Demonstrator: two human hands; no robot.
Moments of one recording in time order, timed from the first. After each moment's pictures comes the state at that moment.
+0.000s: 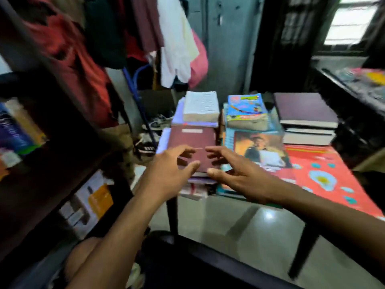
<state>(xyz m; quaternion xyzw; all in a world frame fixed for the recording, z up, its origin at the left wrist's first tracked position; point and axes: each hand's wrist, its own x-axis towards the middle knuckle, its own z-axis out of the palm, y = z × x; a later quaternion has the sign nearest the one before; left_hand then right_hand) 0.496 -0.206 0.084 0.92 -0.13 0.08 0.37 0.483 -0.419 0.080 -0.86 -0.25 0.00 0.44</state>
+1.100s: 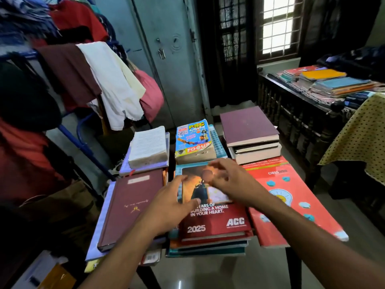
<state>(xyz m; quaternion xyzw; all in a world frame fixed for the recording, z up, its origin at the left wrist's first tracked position) 0.566 -0.334 0.087 0.93 -0.18 -0.08 0.30 0.551 -0.553 0.064 -0.89 -0.05 -0.10 0.45</state>
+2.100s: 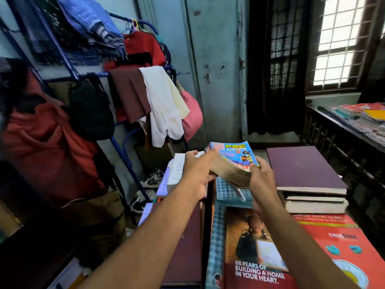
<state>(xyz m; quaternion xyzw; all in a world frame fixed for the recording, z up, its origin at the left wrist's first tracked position) 0.700 -0.365 0.164 0.66 0.06 -0.01 0.75 0.685 -0.506 0.105 -0.63 0.12 -0.25 0.73</state>
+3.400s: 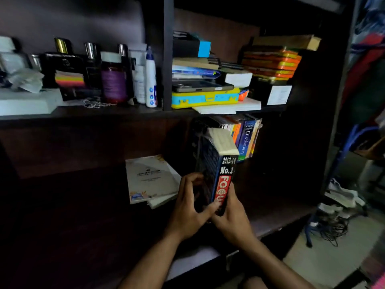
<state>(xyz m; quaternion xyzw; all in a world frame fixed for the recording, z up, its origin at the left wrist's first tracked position) 0.365 0.204 -0.005 0.79 0.10 0.41 0.45 0.466 0.083 0.010 -0.70 -0.48 0.05 0.52</state>
